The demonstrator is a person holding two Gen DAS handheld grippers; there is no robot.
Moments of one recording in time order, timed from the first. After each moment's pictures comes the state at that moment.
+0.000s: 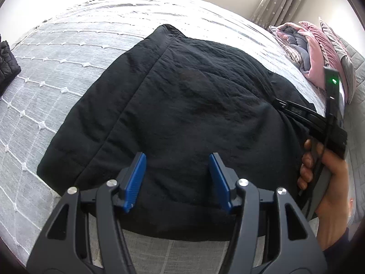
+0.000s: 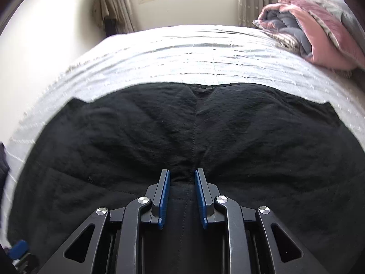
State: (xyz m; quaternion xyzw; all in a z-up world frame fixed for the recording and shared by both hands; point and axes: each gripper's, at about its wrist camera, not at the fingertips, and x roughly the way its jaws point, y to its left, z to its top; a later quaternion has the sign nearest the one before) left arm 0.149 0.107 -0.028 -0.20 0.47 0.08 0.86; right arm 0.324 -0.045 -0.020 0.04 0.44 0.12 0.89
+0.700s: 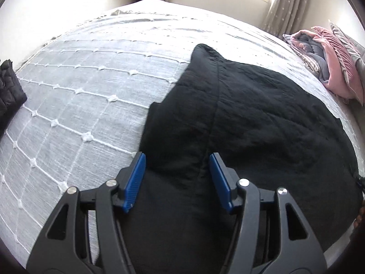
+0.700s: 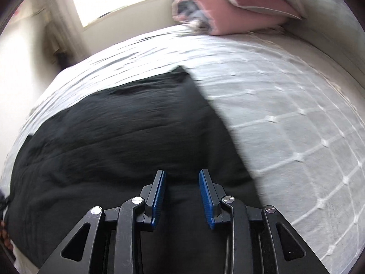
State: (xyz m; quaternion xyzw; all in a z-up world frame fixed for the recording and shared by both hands) left arm 0.191 0.187 -0.053 -0.15 0.44 0.12 0.88; right arm 0.250 -0.335 -0.030 0.13 0.43 -0.02 0.89
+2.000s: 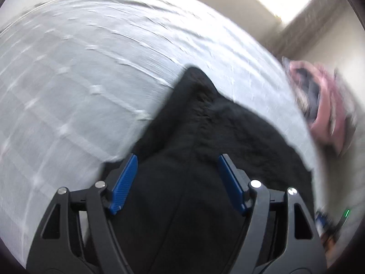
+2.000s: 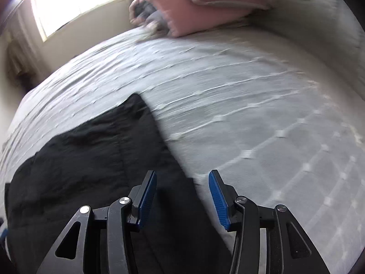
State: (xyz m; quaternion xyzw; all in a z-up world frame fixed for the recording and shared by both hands) left arm 0.242 0.214 -0.025 -0.32 0.43 0.10 0.84; right arm 0.295 -0.363 0.001 0.15 0.44 -0.13 0.88
